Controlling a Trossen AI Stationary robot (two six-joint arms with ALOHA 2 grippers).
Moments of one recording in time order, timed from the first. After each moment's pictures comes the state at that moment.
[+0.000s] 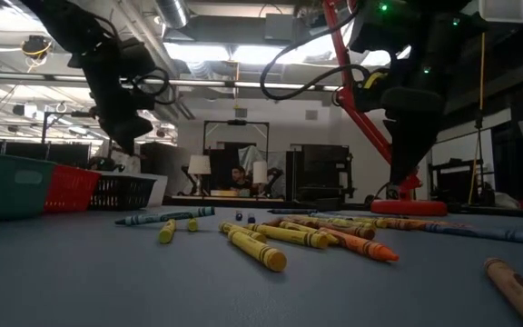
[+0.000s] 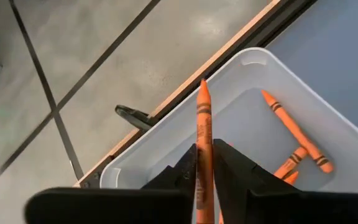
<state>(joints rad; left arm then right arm) 0.93 1.21 0.75 -0.44 -0.36 0.22 0.07 1.52 0.92 -0.70 0.15 0.55</state>
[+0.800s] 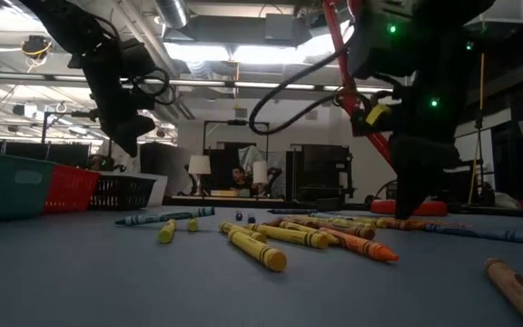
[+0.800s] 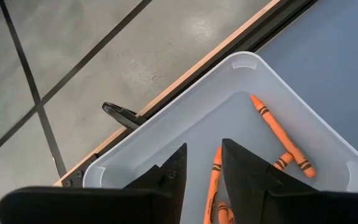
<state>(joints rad) 0.94 1.22 0.75 -0.43 -0.32 0.16 0.20 1.70 0.92 -0.64 0.28 0.60</state>
